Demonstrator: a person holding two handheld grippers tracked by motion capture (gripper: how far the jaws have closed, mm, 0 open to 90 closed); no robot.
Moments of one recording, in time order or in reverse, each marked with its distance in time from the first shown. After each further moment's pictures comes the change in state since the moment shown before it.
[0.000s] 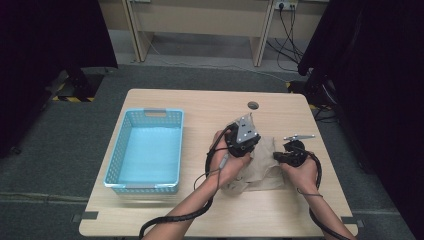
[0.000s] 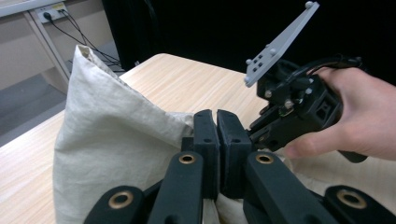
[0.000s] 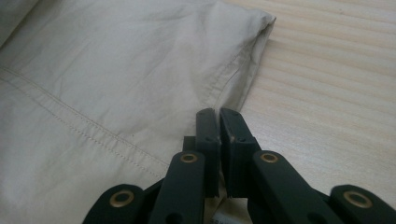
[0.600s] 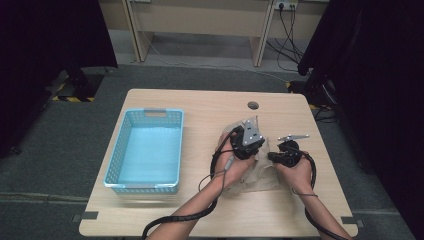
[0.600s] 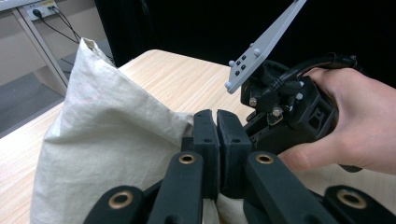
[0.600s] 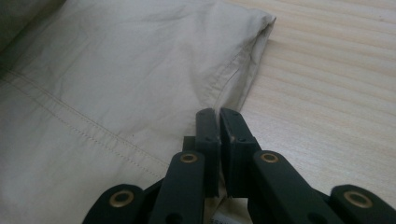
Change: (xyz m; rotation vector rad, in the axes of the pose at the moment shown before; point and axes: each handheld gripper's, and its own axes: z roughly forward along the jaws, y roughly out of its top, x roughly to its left) left arm -0.008 -0.004 0.014 0.016 -0.014 0.012; right arm 0.015 0.003 0.005 0.001 0.026 -0.019
